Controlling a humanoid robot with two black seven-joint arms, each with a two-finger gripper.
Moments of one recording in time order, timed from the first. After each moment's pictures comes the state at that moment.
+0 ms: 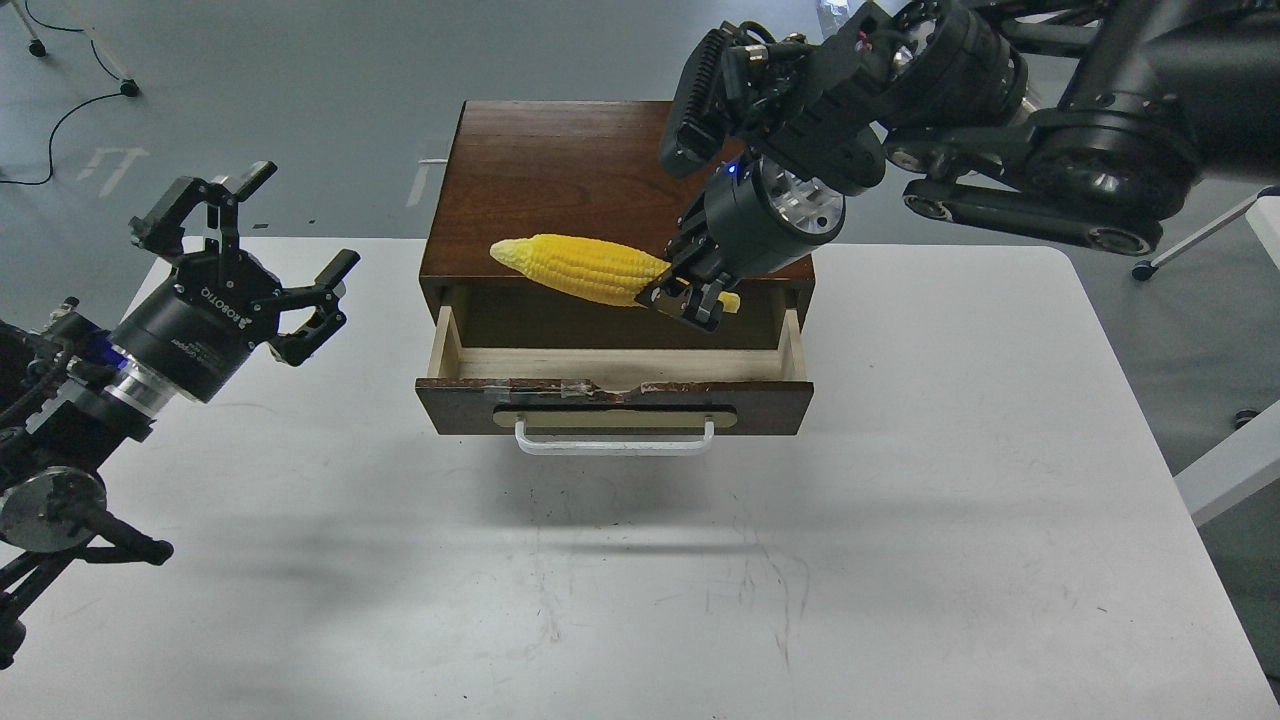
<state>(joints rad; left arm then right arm) -0.33 0.71 -0.92 -1.28 0.22 -0.49 -0.42 1.90 -0.19 -0.59 1.15 -1.48 0.33 0.49</state>
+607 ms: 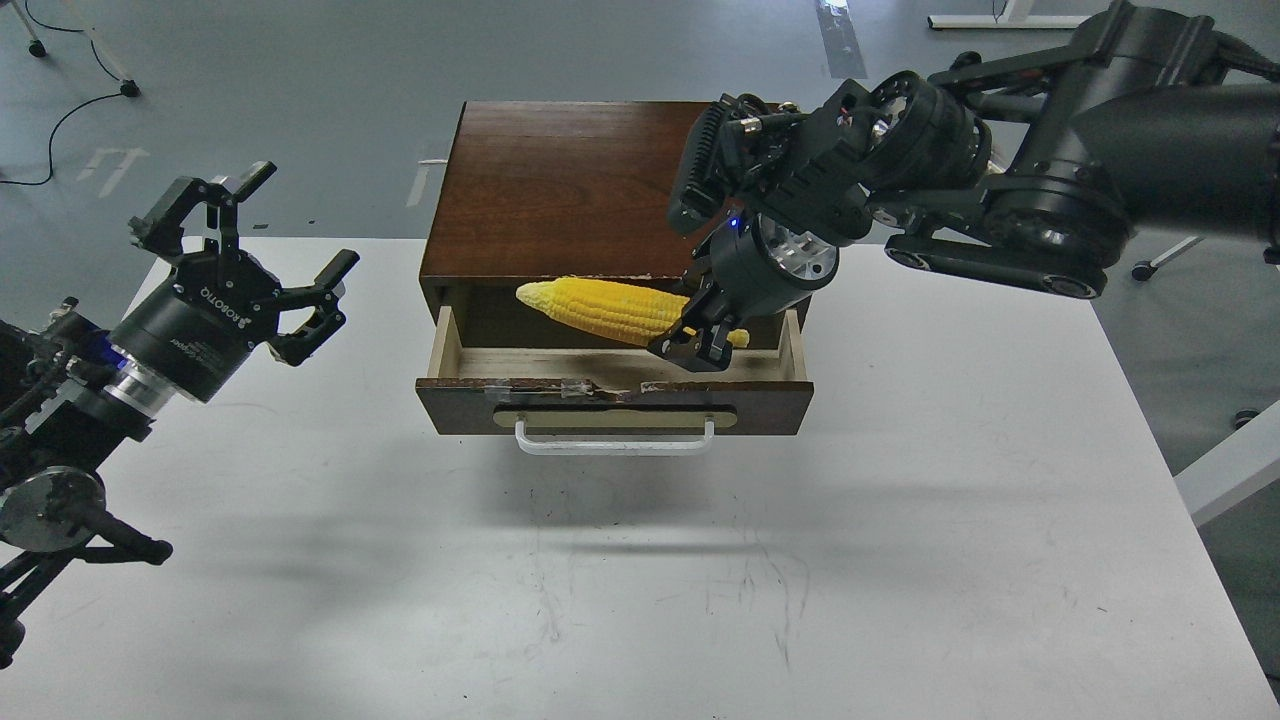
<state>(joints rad) -0.33 0.71 -0.92 -1.28 0.22 -0.49 -0.42 1.82 -0.18 -0.59 1.11 -1.48 0.32 0.49</state>
